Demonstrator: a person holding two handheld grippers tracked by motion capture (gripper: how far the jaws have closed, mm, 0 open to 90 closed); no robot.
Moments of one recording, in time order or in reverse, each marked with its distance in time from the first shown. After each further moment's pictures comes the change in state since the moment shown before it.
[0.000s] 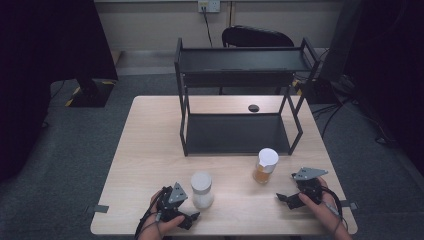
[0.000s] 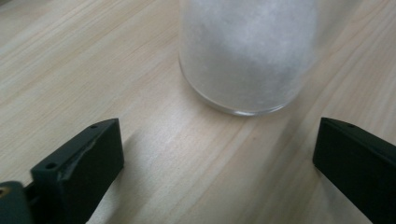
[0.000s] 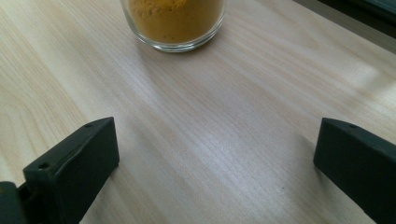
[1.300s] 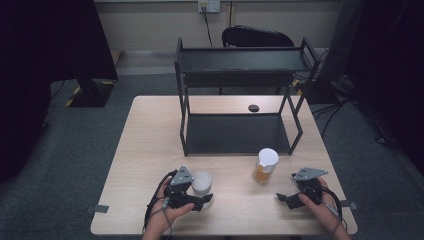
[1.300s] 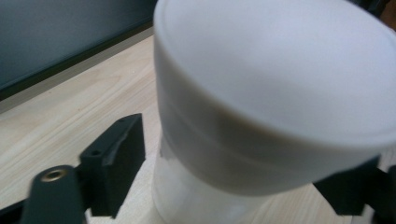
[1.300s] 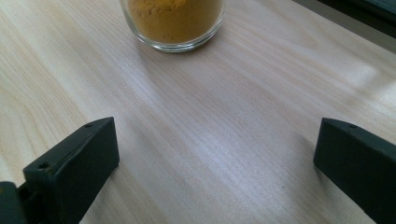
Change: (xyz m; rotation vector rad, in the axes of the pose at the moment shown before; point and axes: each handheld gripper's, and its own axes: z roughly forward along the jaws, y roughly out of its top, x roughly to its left) left arm 0.006 0.037 -0.008 -0.162 -0.076 -0.046; right arm 0.001 0.000 0.000 0.000 -0.004 0.004
